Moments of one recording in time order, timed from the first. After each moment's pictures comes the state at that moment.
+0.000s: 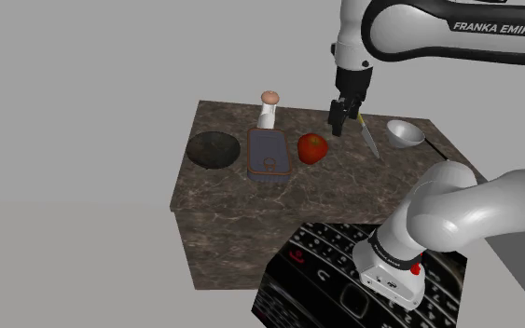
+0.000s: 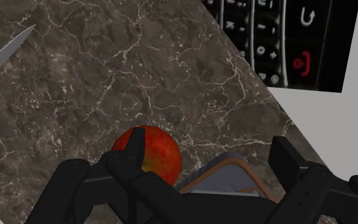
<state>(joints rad) 0.01 -0.74 0.00 -2.45 -0.11 1.52 0.01</state>
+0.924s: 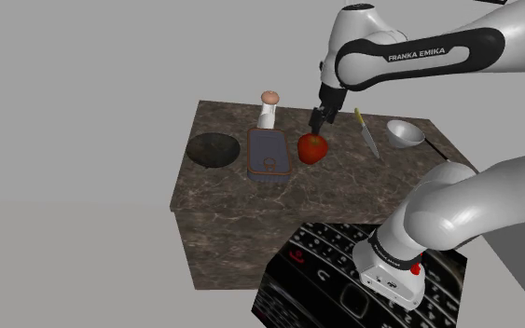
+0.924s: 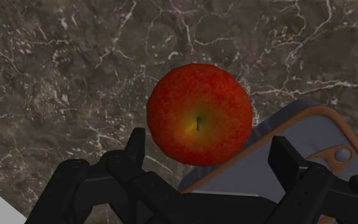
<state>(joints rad) -0.06 -0.54 -0.16 -2.57 -0.19 2.01 -0.09</state>
